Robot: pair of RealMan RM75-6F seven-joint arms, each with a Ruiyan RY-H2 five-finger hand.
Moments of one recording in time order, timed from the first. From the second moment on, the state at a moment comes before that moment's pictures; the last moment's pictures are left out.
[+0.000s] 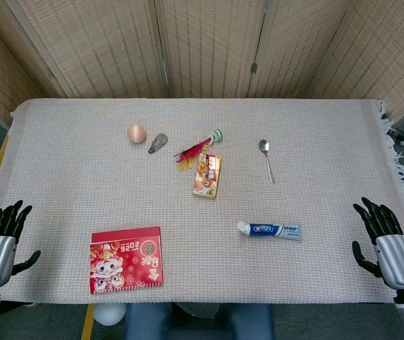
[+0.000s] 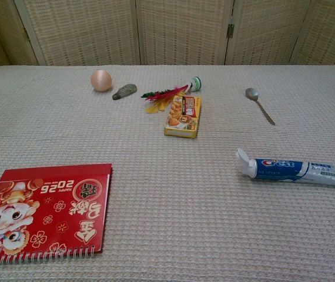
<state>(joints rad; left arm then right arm) -0.12 -1.14 -0.06 -1.65 1.50 1.50 0.17 0.06 -1.08 0.02 -1.67 -1.61 1.54 0.11</state>
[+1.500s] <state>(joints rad) -0.11 -1.14 -0.04 -1.64 1.50 1.49 0.16 0.40 -1.40 0.12 -1.59 -1.28 1.00 -0.22</state>
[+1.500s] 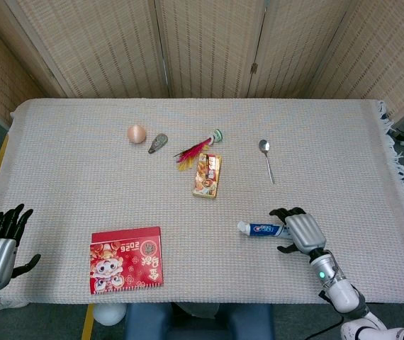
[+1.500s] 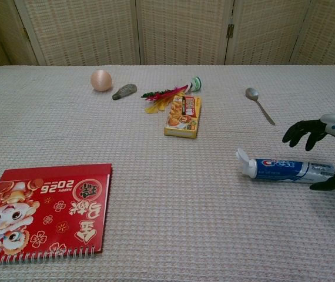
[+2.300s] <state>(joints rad) -0.11 -1.15 -0.04 -1.62 1.49 1.48 0.15 0.51 -1.50 0.11 -1.47 -1.21 0.92 -0.27</state>
